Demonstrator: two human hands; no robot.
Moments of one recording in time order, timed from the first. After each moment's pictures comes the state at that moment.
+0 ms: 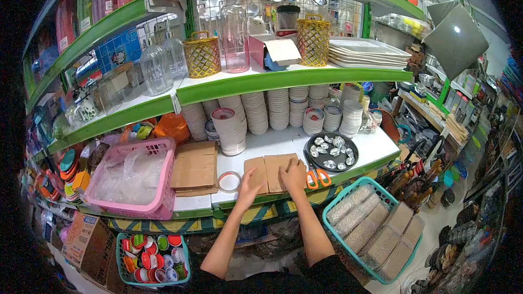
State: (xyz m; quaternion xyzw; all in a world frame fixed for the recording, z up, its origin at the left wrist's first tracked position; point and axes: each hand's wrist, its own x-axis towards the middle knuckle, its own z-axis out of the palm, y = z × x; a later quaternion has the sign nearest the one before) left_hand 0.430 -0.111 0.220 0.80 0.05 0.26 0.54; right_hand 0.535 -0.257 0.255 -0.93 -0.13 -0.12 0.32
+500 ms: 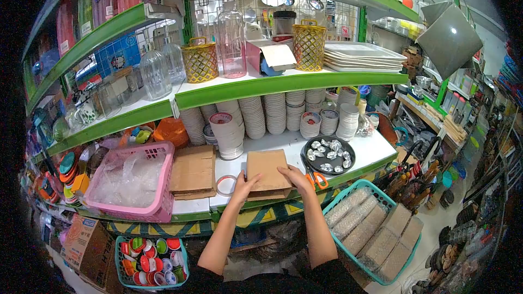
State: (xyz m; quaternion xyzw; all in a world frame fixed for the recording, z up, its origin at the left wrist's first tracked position) left_hand 0.445 -0.107 0.255 0.70 0.15 0.19 0.68; right_hand 0.549 -0.282 0.275 -0.68 -0.14 0.27 0.67
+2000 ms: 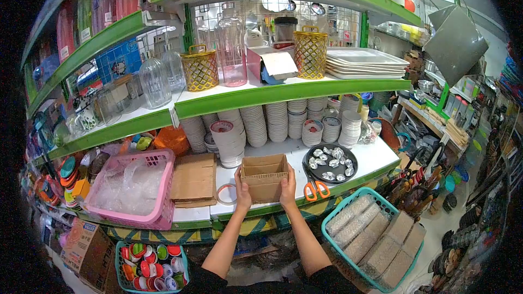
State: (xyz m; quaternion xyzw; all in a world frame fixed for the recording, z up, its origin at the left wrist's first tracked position) left_hand 0.459 -0.107 0.242 0.63 -0.05 0.43 0.64; right_hand 0.522 -0.239 0.250 -0.53 -0.32 -0.15 0.77
